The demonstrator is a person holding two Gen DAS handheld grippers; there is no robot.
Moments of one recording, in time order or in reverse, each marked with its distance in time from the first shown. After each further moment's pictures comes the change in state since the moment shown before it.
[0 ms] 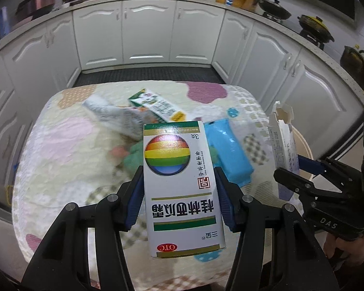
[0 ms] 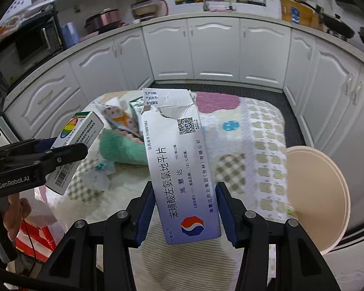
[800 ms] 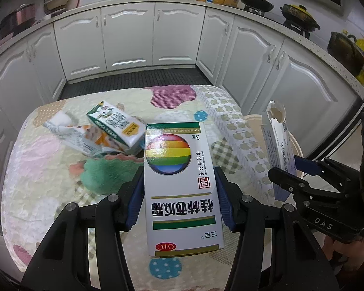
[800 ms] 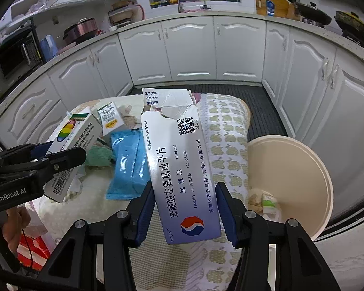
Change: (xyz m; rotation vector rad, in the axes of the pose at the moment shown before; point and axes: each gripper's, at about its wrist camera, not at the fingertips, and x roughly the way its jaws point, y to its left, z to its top) left arm 0.021 -0.062 0.013 0.076 -0.008 -0.031; right arm -0.015 -0.051 -0.009 0.088 -0.006 -0.067
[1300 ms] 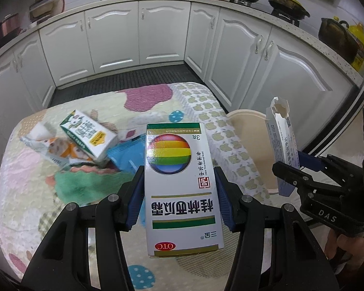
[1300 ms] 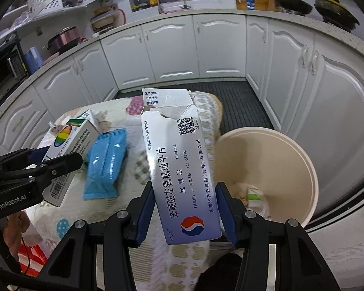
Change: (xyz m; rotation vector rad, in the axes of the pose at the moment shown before) left arm 0.020 -0.041 0.011 0.062 0.020 -0.026; right arm -0.010 -0.049 -0.007 0.081 -0.003 -0.051
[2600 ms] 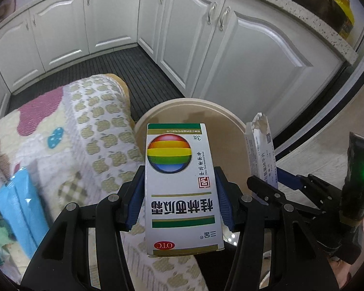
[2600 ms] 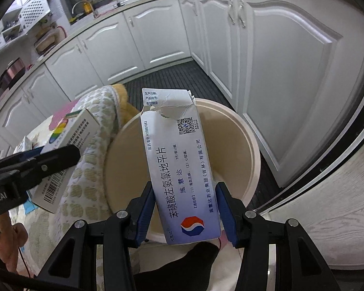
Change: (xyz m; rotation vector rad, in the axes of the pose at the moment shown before) left arm 0.110 -0.138 0.048 0.098 0.138 -0.176; right arm 0.023 -0.139 -0.025 0.269 0.059 -0.138
